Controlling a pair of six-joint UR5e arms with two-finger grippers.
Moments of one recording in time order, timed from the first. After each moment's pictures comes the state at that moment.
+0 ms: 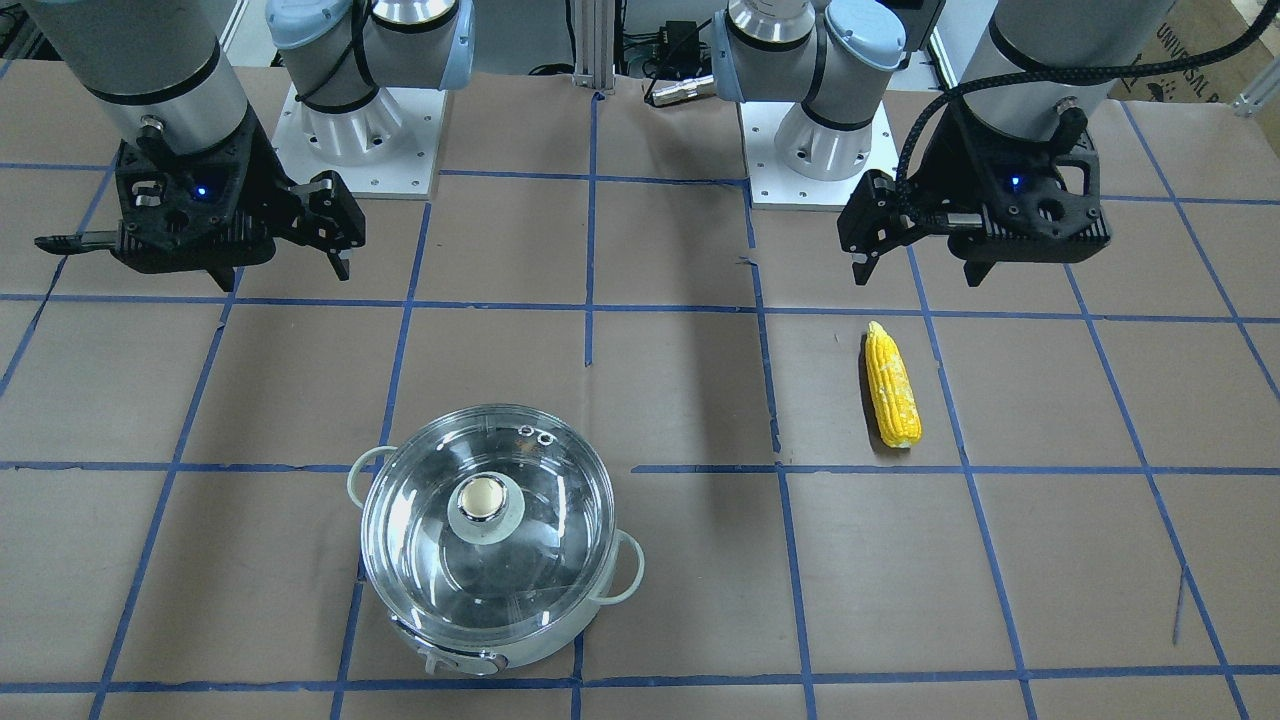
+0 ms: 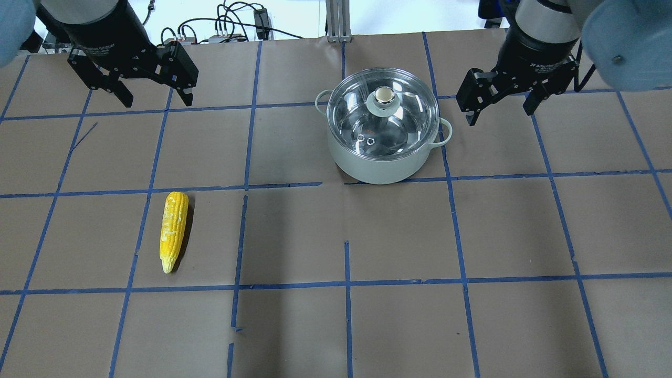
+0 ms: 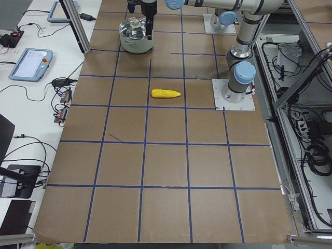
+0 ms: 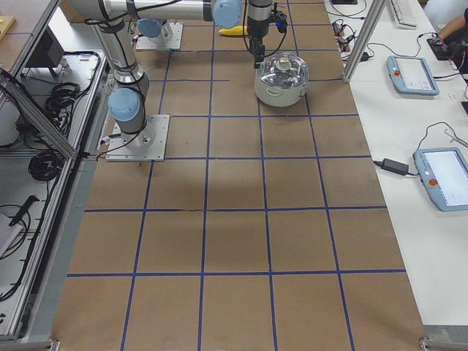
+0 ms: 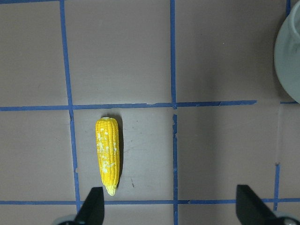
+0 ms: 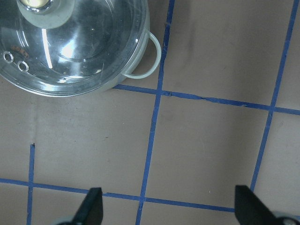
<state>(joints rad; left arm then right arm) -1.54 -1.65 -1.42 -1.65 1.60 0.05 1.56 -1.53 1.56 -1.58 -1.58 -0.16</state>
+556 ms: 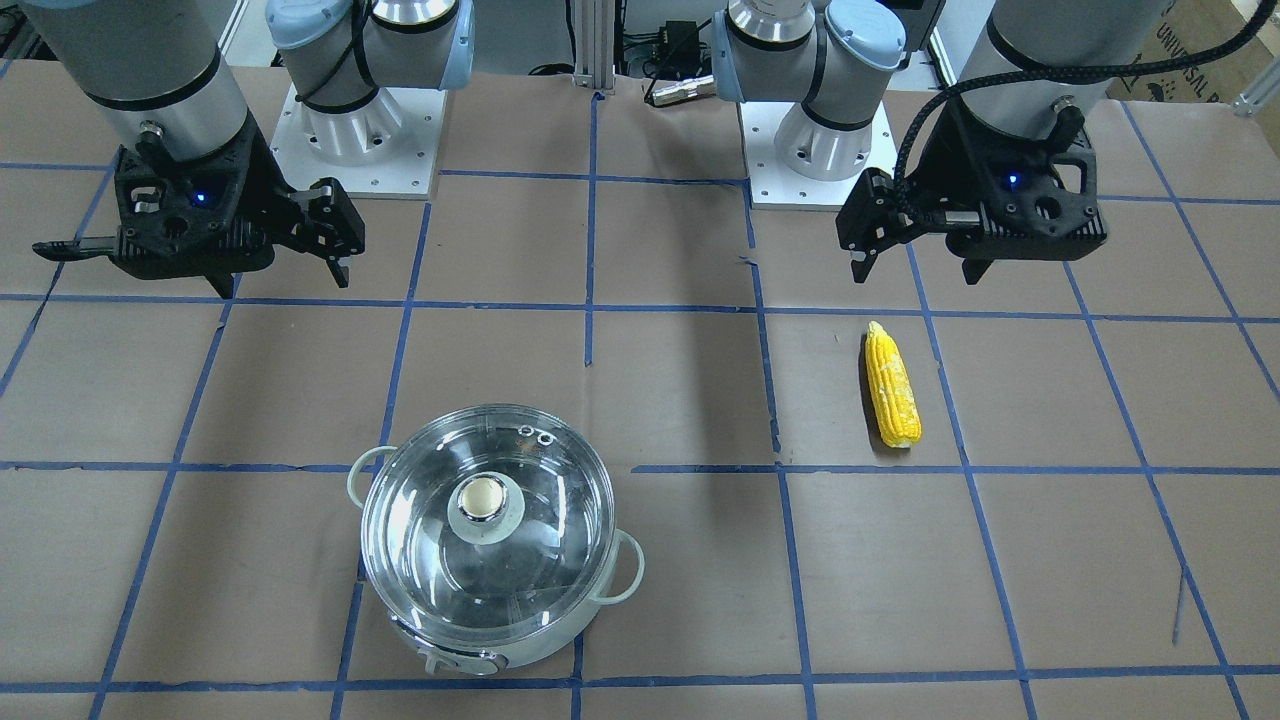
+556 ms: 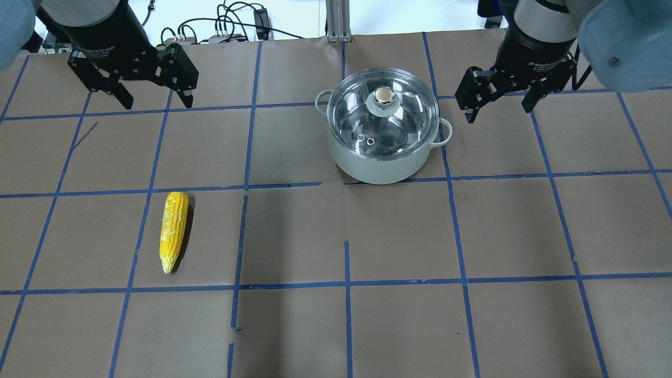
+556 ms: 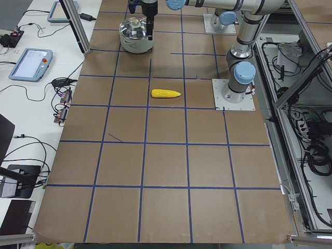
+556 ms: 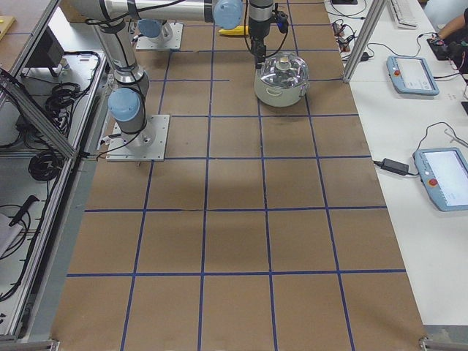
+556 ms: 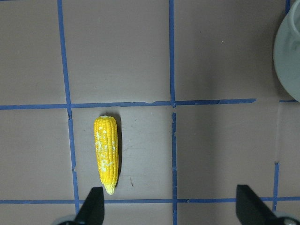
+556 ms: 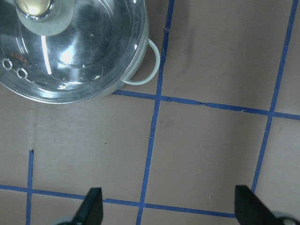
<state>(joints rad) -1.54 -1.64 -1.43 -1.64 1.60 0.05 1.57 -1.52 1.56 -1.61 -1.58 -0.15</state>
